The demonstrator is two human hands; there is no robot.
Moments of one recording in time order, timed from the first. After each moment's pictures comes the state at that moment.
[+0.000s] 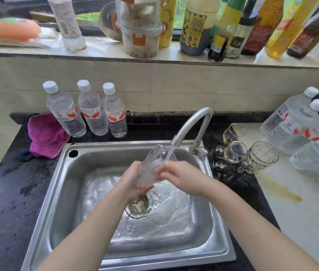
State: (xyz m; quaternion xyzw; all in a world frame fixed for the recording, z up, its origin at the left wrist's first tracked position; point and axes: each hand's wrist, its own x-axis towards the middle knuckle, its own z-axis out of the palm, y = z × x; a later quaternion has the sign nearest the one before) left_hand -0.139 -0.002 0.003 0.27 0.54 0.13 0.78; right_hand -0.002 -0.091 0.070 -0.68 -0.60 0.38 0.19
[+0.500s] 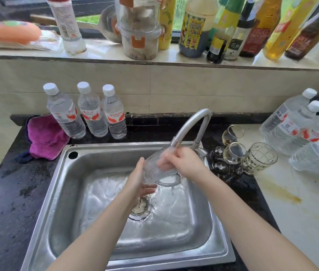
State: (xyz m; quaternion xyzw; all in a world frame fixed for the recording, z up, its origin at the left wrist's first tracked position) left_hand -0.133 -0.016 0.007 0.35 0.56 0.14 0.74; right_hand 0.004 -0.073 0.074 -0.72 -0.43 0.42 0.34
